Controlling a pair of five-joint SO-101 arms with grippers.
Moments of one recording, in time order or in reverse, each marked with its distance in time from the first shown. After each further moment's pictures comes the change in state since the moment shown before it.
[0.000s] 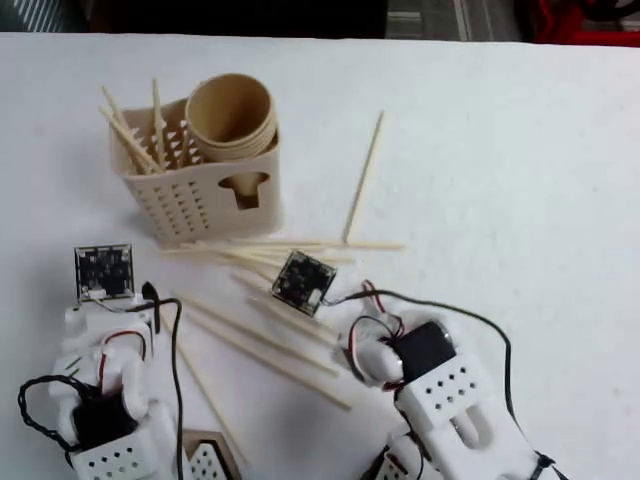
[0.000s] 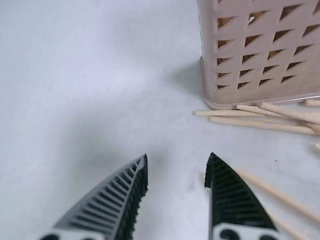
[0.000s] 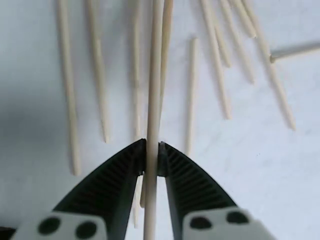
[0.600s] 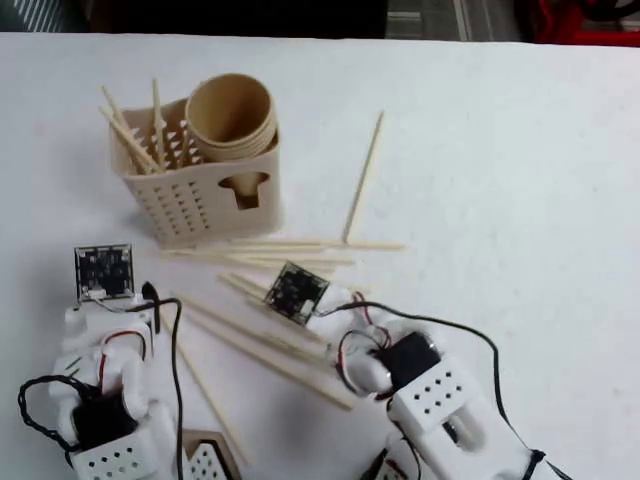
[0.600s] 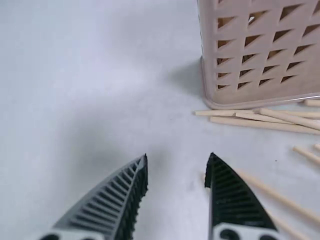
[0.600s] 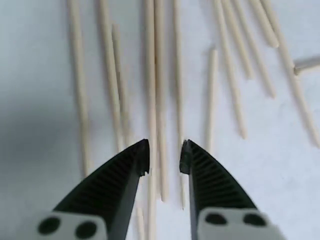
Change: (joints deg) left arm 0.0 0.0 0.0 0.0 0.0; right arm -6.0 0.0 4.7 -7.2 -6.5
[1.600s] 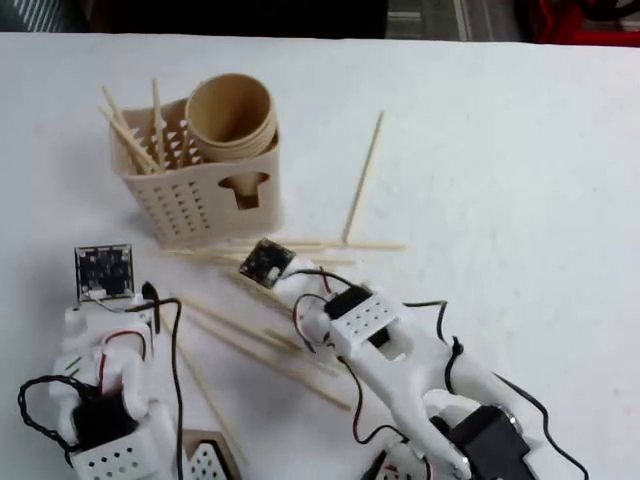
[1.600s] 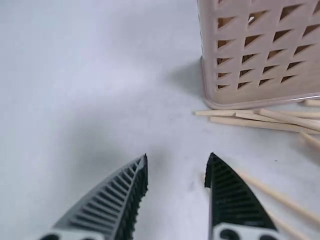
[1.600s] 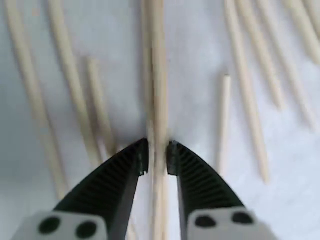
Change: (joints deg) left arm 0.0 0.0 0.0 0.0 0.0; right arm -1.6 44.0 -12.2 -17.2 -4.7
